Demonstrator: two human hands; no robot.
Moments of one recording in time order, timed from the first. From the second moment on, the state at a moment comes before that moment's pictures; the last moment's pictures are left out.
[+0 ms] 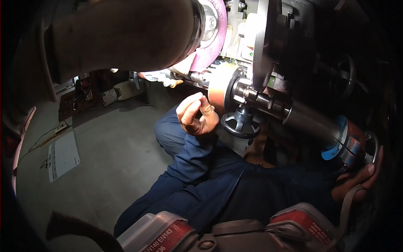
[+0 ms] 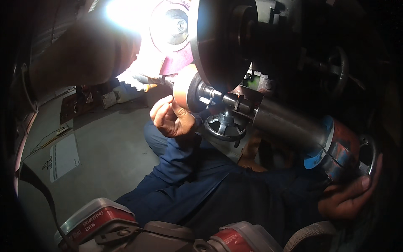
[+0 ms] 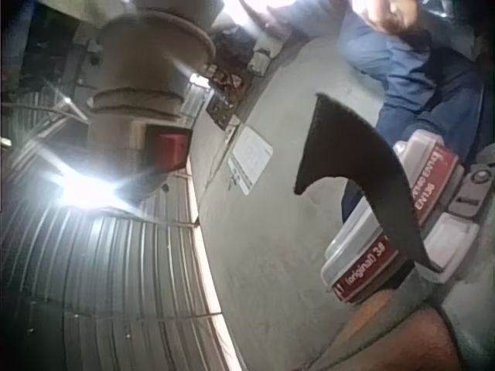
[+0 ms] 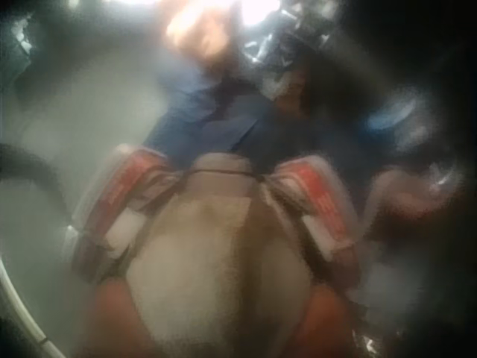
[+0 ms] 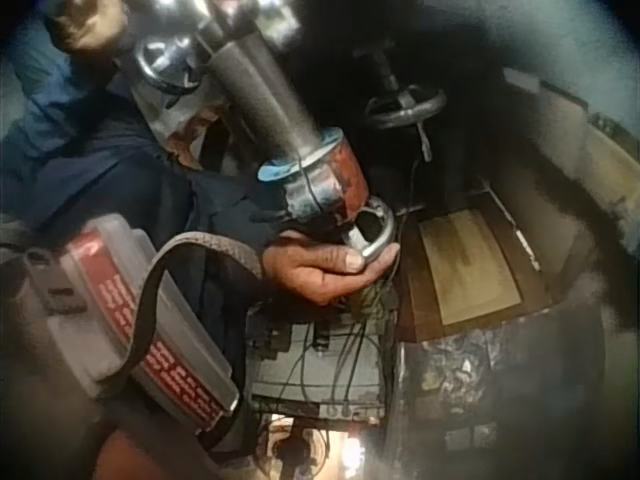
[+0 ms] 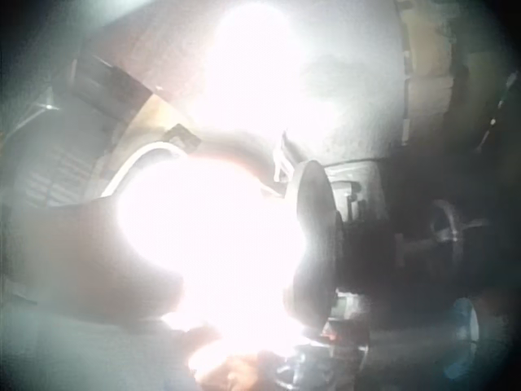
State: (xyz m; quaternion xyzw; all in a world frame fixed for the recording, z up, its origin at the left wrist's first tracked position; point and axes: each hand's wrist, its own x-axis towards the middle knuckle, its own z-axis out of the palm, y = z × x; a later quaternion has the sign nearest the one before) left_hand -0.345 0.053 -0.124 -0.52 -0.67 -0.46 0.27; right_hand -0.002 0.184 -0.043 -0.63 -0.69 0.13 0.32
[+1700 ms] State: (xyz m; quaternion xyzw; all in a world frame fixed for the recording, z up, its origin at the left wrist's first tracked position) left_hand -0.334 -0.026 -0.125 -0.50 -0.78 -0.37 0.07; right_hand 0.004 0.183 -0.042 -0.66 -0.66 0.17 0.31
